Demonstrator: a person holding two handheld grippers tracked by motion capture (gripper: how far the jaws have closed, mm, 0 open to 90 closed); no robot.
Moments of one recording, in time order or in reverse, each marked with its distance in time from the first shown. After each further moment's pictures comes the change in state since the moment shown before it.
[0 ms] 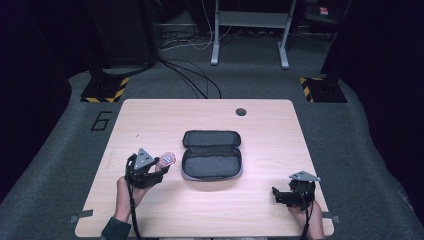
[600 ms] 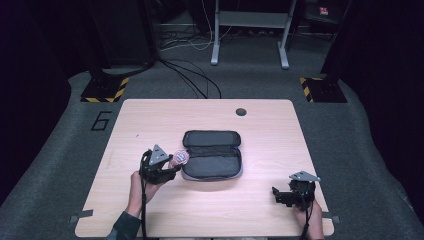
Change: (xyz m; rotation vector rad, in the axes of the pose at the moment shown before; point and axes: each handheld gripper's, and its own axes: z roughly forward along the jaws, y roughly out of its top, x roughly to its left) left arm -0.019 0.019 0.029 -0.010 -0.062 0.037; right arm 0.000 0.000 0.000 0.001 -0.004 0.002
